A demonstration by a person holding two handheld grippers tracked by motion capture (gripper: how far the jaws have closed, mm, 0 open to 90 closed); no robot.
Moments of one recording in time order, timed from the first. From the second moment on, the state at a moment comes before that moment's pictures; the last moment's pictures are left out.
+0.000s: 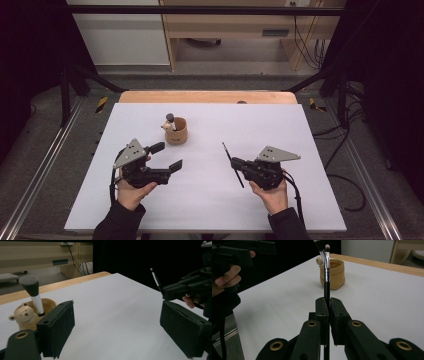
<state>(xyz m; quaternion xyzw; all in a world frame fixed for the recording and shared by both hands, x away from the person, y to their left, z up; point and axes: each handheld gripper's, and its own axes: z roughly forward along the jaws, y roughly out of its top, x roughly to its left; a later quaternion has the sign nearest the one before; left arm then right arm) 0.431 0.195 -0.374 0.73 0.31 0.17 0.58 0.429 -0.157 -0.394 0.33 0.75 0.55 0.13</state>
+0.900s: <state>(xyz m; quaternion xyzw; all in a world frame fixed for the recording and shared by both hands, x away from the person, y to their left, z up) 0.434 0.152 -0.369 0.73 0.29 0.15 0.60 0.425 -0.151 -0.392 0.32 0.75 0.57 0.13</state>
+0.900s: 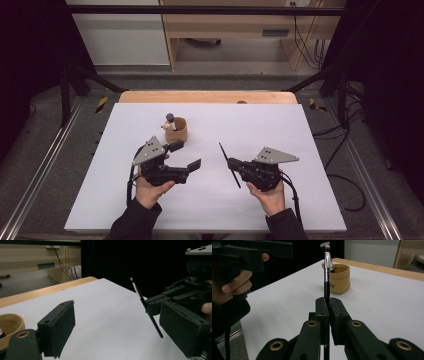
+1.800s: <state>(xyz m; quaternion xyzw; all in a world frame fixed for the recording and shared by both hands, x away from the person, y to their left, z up) 0.442 0.121 -0.371 0.73 0.28 0.11 0.62 0.421 -0.147 -0.390 0.31 0.75 0.58 0.12</state>
